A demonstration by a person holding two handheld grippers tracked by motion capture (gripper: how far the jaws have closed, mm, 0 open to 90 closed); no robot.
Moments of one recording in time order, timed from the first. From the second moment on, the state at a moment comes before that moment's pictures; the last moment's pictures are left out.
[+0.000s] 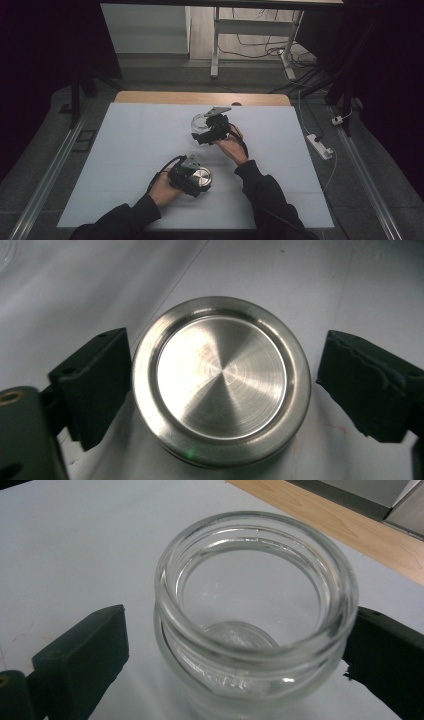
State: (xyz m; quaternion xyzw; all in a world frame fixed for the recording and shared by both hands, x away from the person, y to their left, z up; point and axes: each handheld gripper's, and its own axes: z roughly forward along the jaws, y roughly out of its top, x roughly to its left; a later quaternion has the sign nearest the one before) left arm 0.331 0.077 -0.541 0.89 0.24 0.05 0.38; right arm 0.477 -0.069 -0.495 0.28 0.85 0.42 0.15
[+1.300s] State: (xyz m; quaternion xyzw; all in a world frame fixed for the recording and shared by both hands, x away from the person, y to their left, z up) left arm 0.317 0.121 -0.512 0.85 0.25 -0.01 0.47; right arm 0.440 -0.086 -0.469 0.25 0.86 0.42 0.13
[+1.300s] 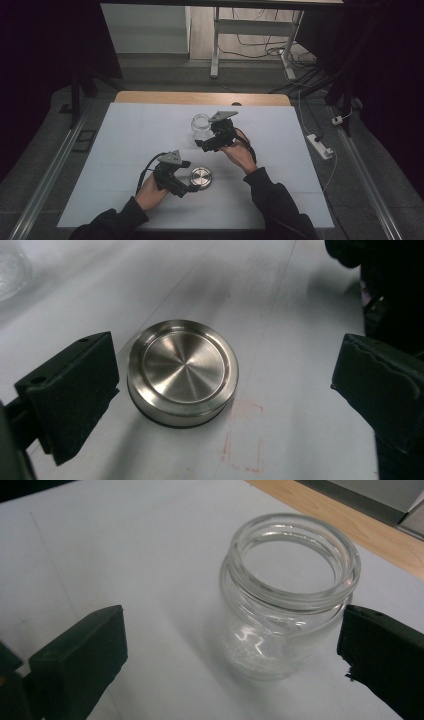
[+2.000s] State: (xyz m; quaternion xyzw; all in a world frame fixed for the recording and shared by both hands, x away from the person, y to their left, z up) left arm 0.305 0.145 -0.502 0.84 0.24 0.00 0.48; right arm 0.397 -0.087 -0.456 0.21 0.86 0.44 0.12
